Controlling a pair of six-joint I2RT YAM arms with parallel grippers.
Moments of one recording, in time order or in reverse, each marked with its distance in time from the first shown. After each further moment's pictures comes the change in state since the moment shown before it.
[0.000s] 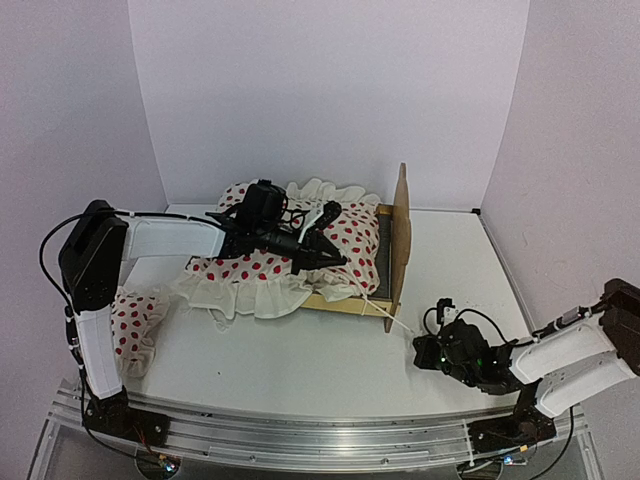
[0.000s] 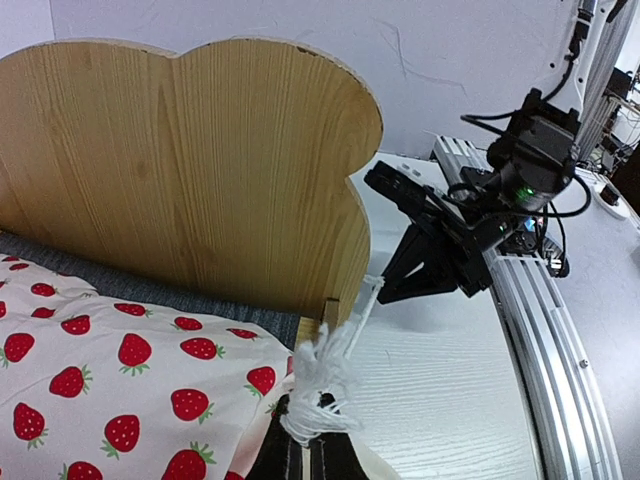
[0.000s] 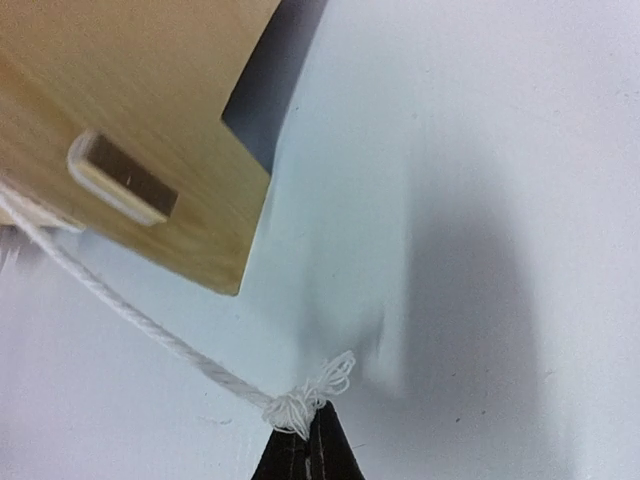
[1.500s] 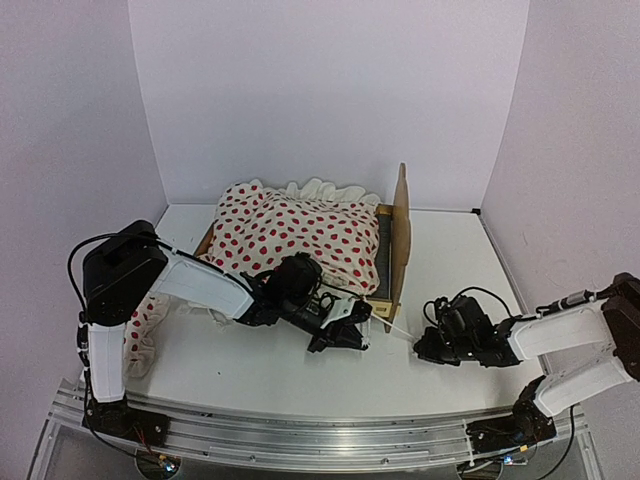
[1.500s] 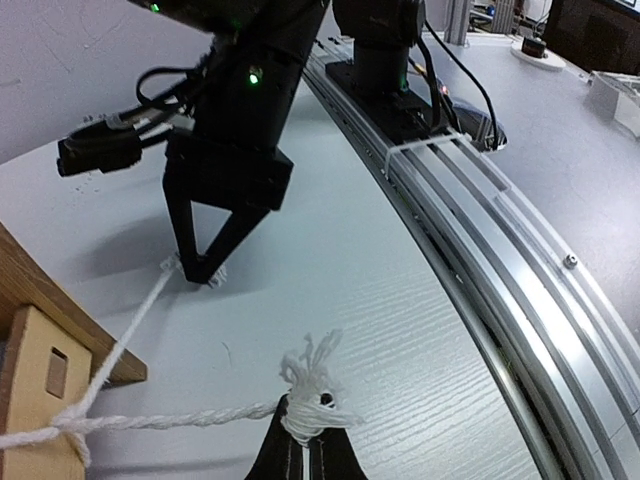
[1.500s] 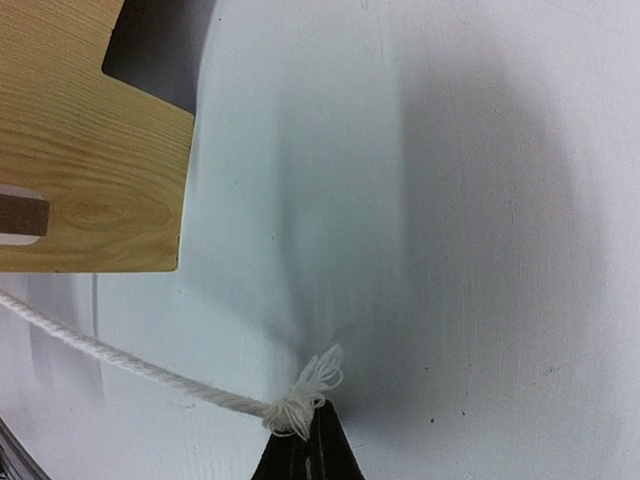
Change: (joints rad) left arm -0.267 0.094 -0.233 0.189 -0.035 0.280; right arm -0.242 -0.008 0.147 -0.344 -0.385 0.003
